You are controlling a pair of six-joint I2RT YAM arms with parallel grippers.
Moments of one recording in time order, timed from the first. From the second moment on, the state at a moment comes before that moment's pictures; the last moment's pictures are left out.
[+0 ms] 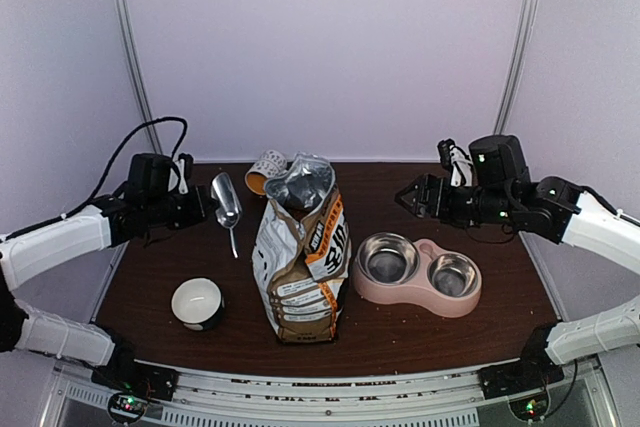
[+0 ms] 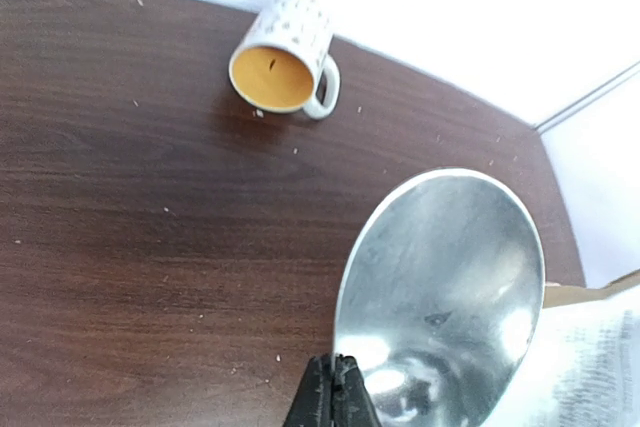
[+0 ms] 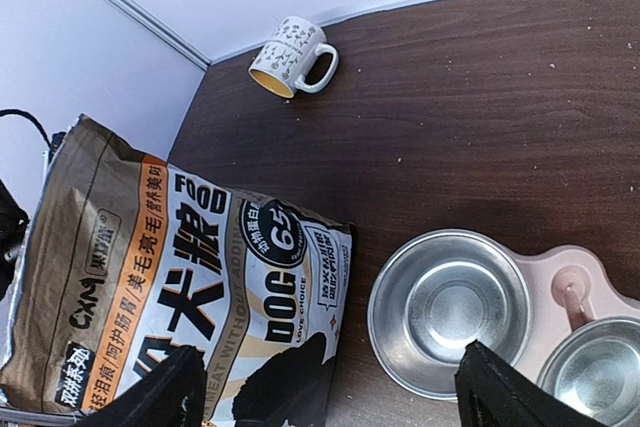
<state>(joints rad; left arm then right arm) -0.42 1.21 0.80 -0.16 0.09 -0.59 0.74 1.10 1.01 -0.44 0.03 0.71</state>
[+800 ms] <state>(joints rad) -0.82 1.06 1.10 -0.11 -0.05 -0.74 1.07 1.15 1.32 -0.31 -0.02 0.47</state>
